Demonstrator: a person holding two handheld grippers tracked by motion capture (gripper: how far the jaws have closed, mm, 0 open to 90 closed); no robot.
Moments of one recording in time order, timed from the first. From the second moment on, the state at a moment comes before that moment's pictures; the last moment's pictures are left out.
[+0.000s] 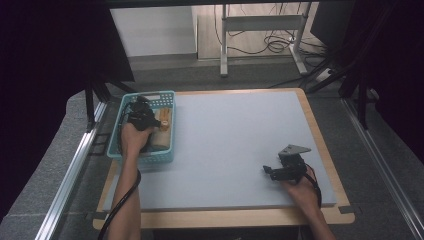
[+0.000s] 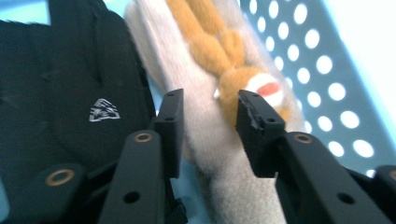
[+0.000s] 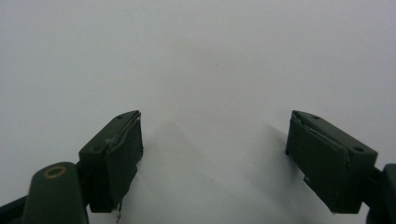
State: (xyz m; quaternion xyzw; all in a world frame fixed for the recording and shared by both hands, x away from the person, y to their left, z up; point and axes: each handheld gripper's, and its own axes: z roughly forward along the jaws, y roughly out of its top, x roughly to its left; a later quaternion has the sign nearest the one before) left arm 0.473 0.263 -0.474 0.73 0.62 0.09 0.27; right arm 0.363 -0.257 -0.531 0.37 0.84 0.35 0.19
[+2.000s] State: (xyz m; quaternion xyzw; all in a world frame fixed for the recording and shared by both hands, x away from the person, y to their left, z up) left arm 0.403 0.272 -0.444 0.75 0.54 0.16 0.35; right arm 0.363 -0.257 -0.532 0.37 0.84 0.35 0.19
